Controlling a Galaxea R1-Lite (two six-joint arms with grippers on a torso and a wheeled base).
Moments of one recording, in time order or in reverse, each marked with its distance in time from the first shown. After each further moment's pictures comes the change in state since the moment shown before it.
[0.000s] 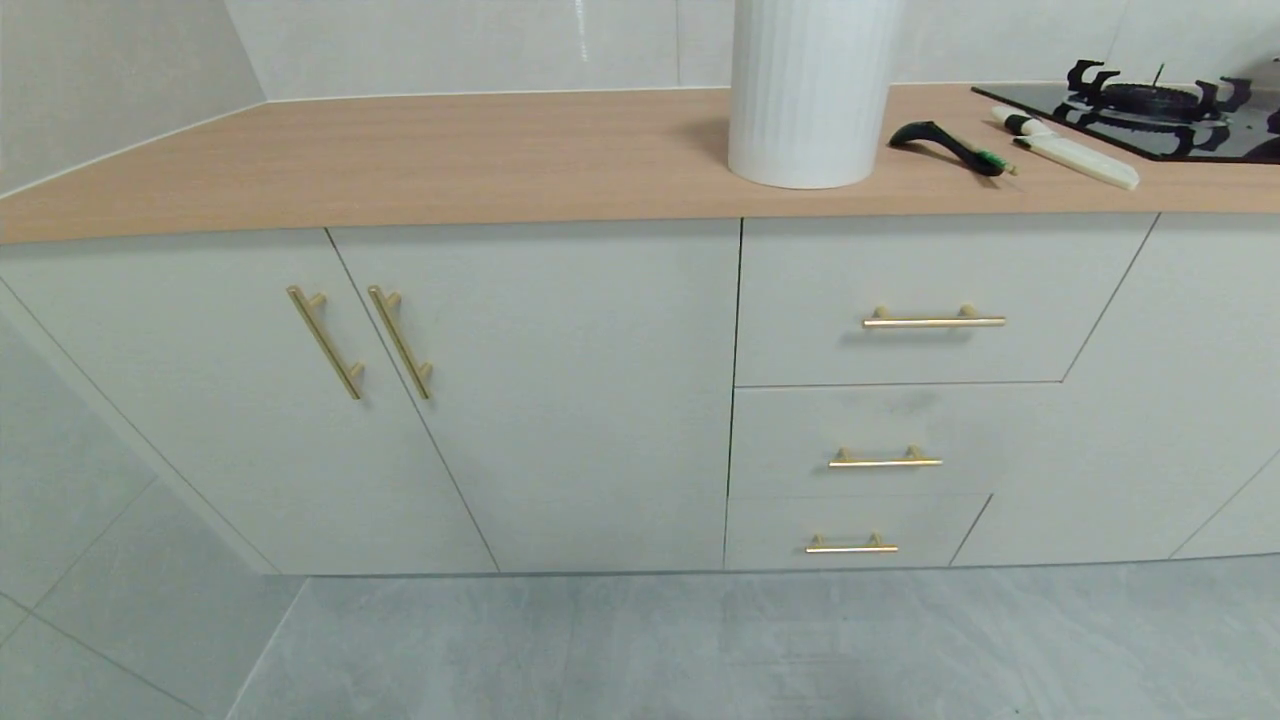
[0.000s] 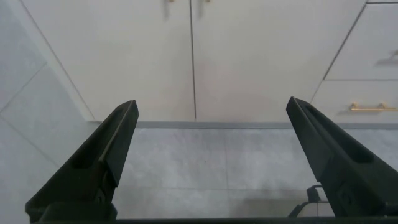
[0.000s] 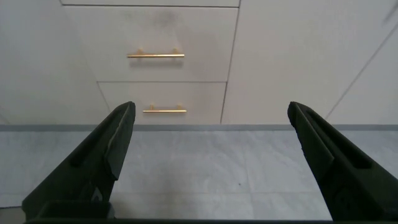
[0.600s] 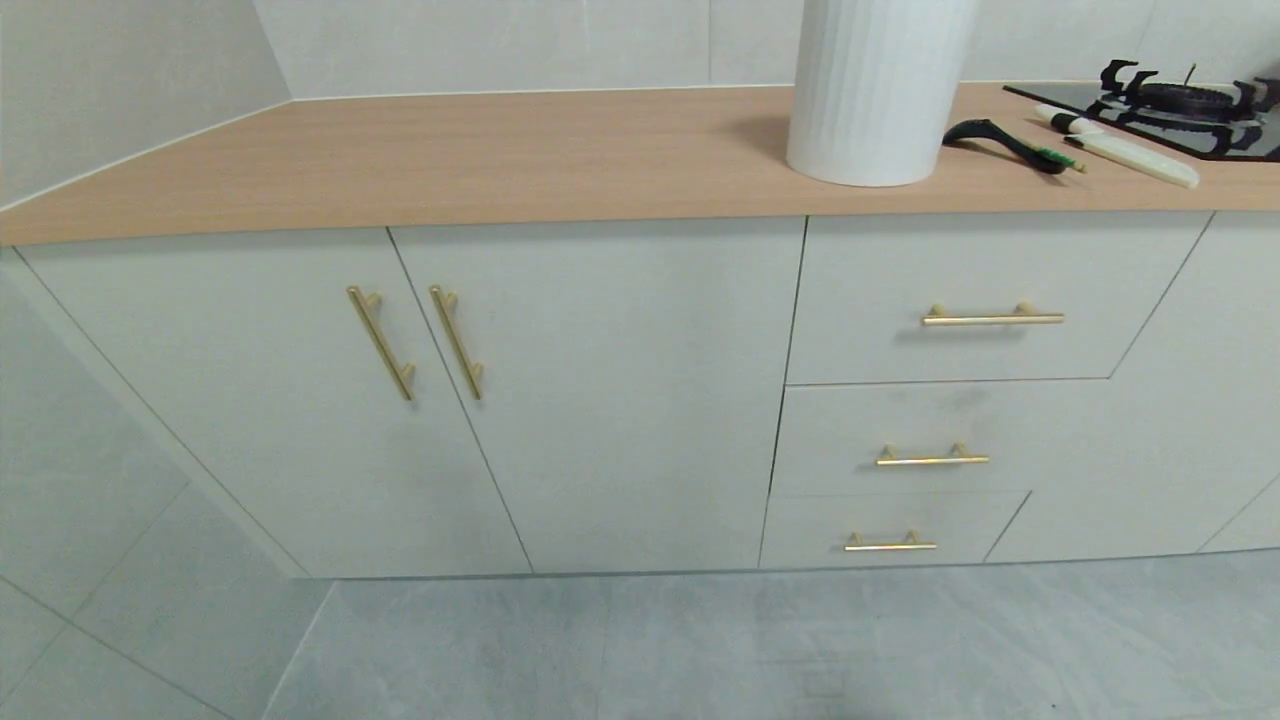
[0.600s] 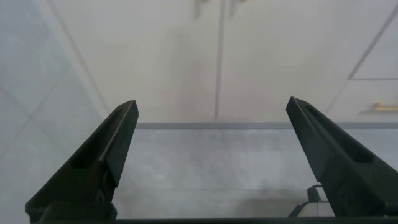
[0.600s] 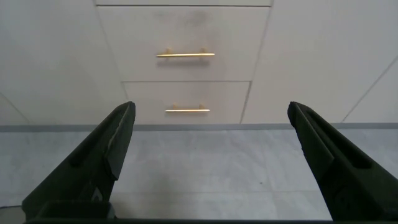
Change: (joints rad) left arm 0.000 0.000 0.000 0.000 0.000 0.001; right arm 0.000 0.000 0.000 0.000 0.002 0.001
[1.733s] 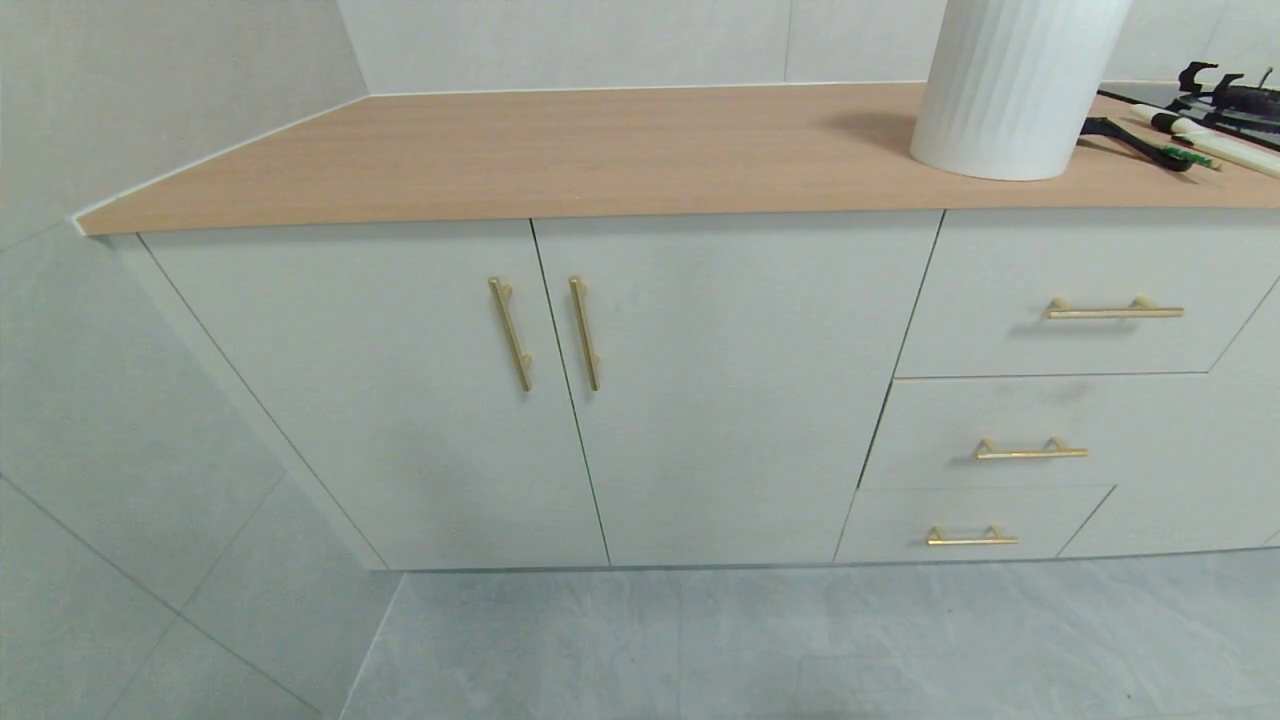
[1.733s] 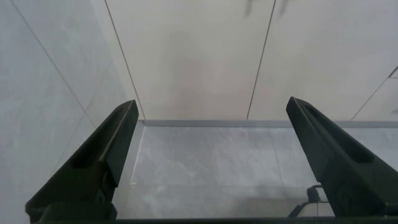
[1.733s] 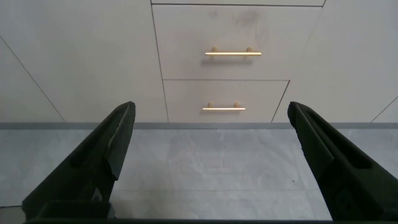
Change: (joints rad) left arm 0.000 0.000 0.000 0.000 0.001 -0.001; right arm 0.000 0.000 0.000 -0.001 0.000 -0.003
